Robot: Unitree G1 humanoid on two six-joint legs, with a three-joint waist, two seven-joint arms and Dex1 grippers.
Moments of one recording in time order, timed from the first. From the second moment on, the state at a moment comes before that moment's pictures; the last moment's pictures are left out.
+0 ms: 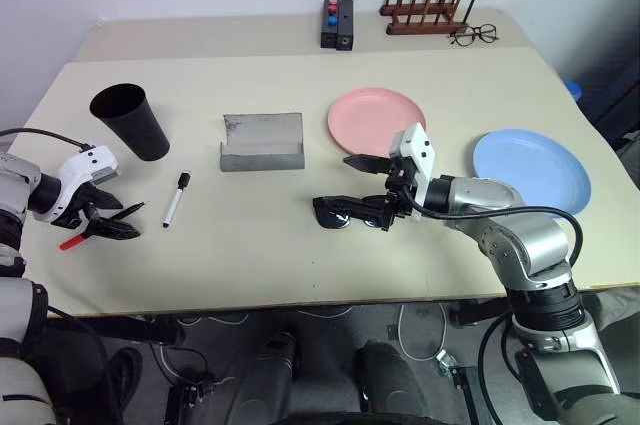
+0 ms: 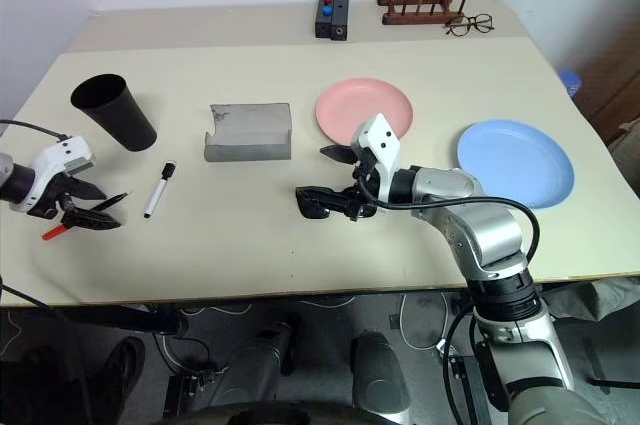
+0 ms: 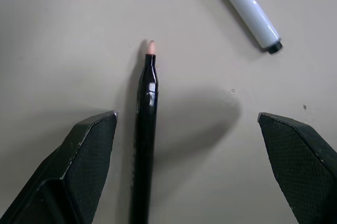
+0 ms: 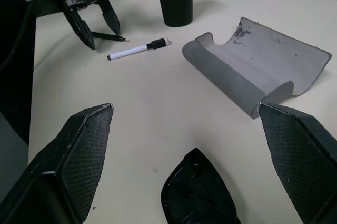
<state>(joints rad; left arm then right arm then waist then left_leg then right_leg) -0.89 1.03 -0.26 1.02 0.17 0.22 -1.51 -0.48 -0.49 0.09 -0.28 0.50 0.70 0.83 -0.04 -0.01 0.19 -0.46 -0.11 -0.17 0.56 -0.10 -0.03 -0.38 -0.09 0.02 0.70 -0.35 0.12</state>
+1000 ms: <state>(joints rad) -0.86 1.03 -0.08 0.85 0.05 0.37 -1.58 -0.46 -0.46 0.01 -0.29 0.62 0.53 0.94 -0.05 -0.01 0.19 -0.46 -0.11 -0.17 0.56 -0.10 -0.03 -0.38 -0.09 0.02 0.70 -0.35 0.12</state>
